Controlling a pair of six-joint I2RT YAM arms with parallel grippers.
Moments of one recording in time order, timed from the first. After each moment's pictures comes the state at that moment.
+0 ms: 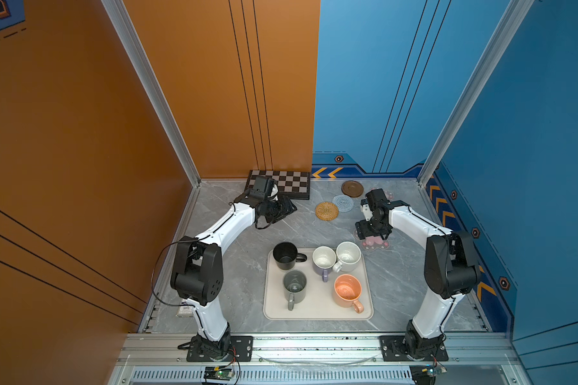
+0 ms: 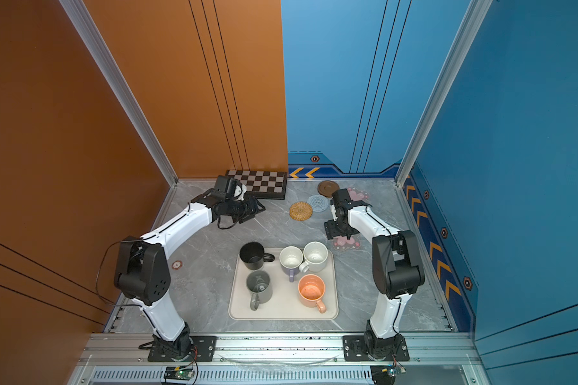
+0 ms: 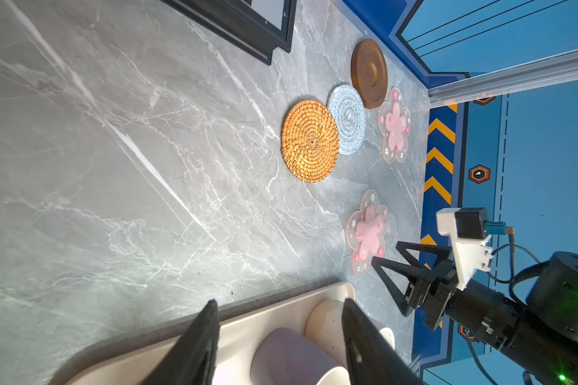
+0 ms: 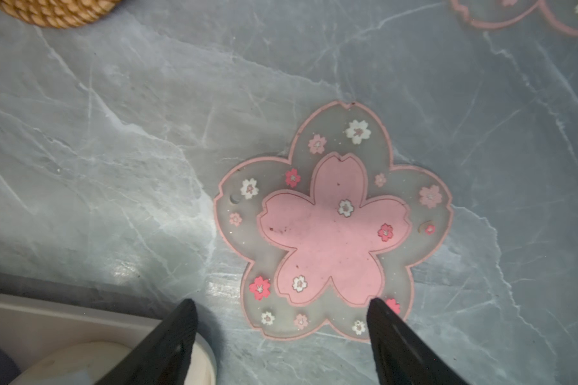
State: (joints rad) left arm -0.32 1.77 1.44 -0.51 0.38 -0.72; right arm 0.23 1.83 1.32 -0.75 0.05 0.01
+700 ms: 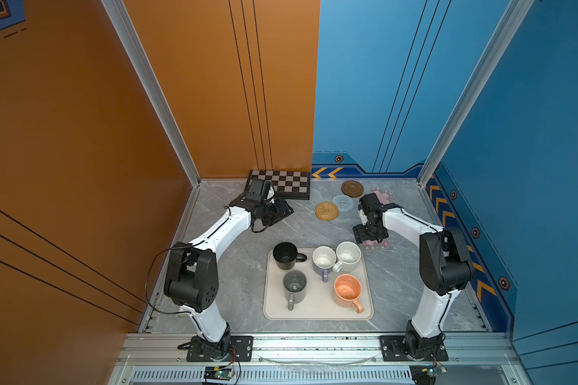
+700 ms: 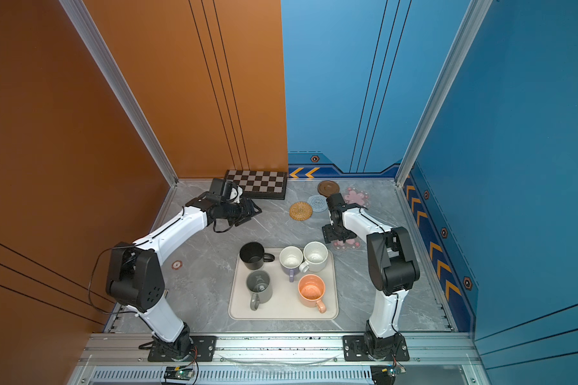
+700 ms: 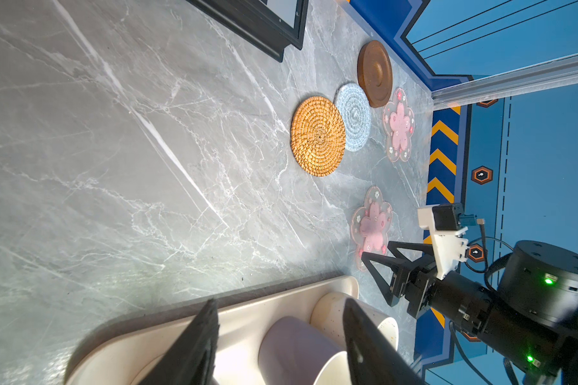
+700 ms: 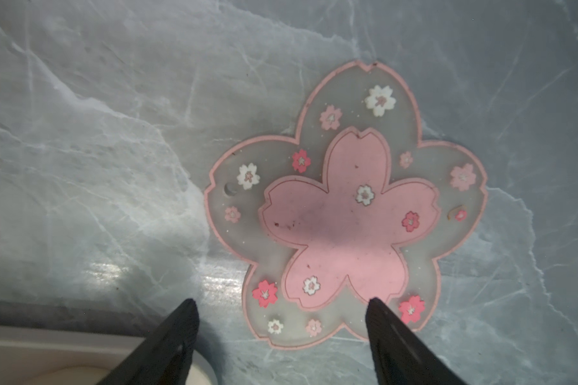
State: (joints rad) left arm -0.31 1.72 1.37 -0.51 0.37 -0.72; right arm 0.25 1.87 1.30 -0.75 0.12 0.07
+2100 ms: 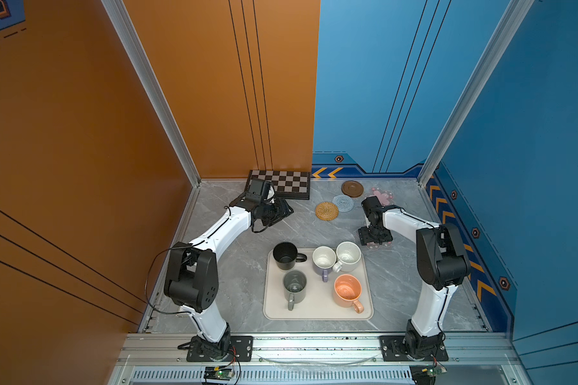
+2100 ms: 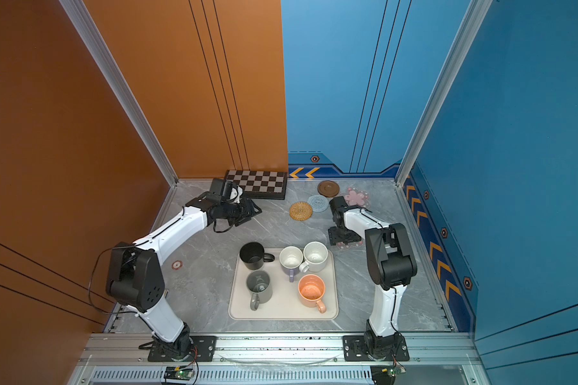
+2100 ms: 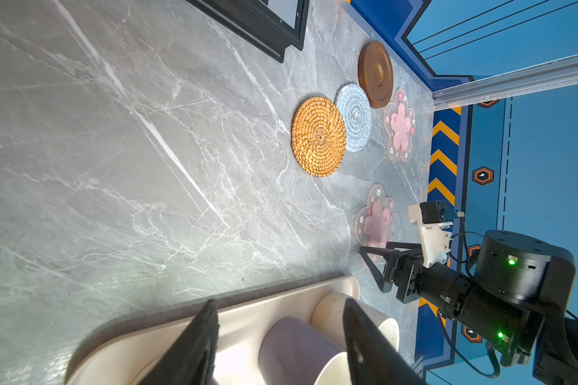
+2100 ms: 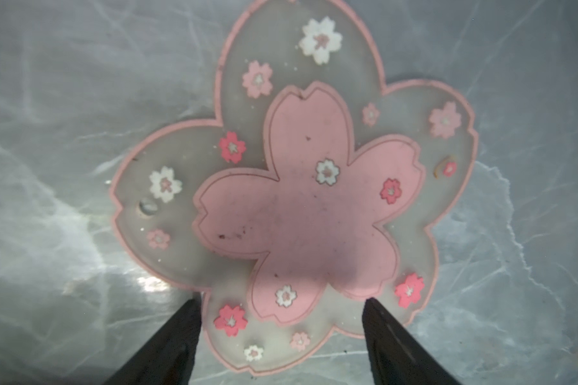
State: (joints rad) left arm -0.31 1.72 1.37 -0.51 0.37 -0.72; right arm 0.20 1.93 1.29 -0.75 0.20 0.12
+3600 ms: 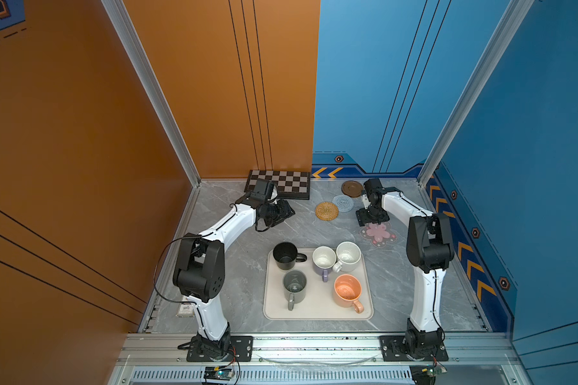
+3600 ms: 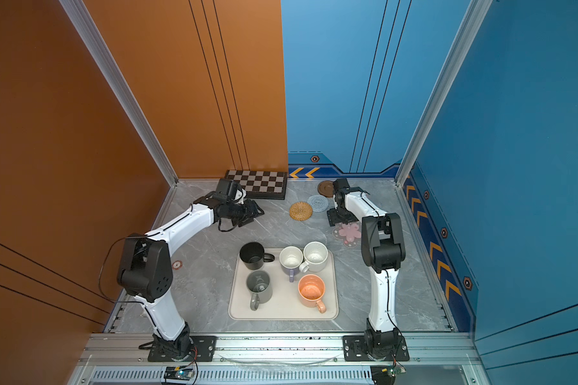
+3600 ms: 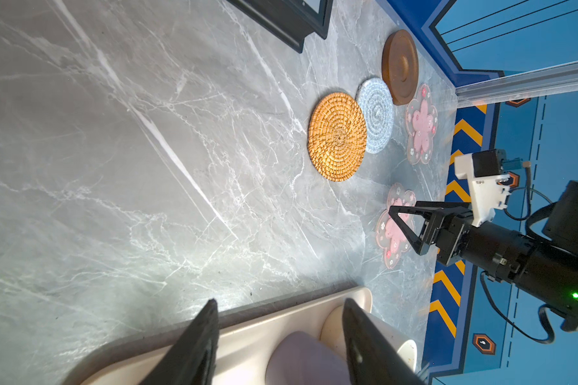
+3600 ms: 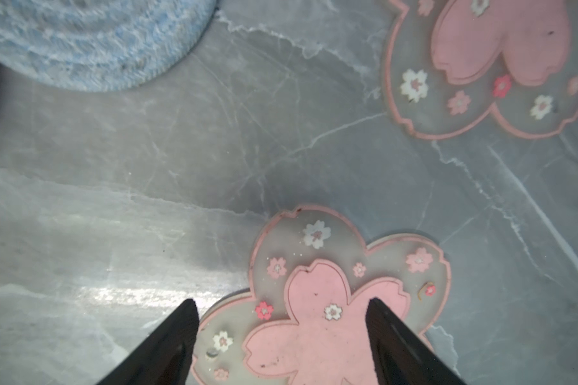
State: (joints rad) left arm -0.31 1.82 1.42 -0.51 0.37 -0.73; right arm 0.15 2.17 1.71 -0.84 0.13 -0.03
